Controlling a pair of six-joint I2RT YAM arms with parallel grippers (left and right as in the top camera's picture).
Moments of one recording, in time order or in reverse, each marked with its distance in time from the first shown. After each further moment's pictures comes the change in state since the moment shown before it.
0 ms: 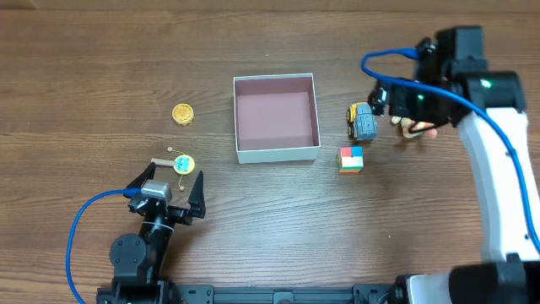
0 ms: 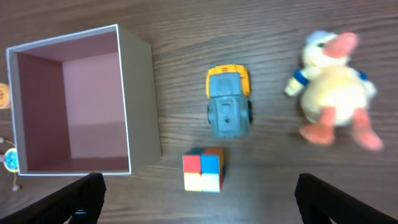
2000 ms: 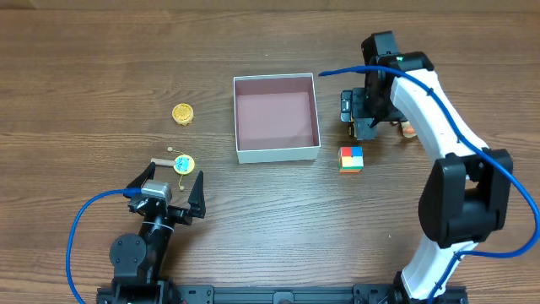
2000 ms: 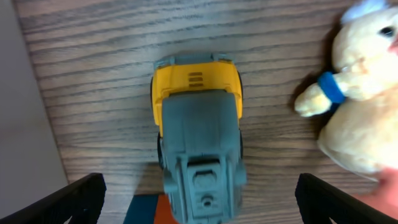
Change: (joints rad) left arm 0.000 0.000 0.000 0.000 0.000 0.000; right arm 0.128 0.397 0.017 0.099 0.283 0.041
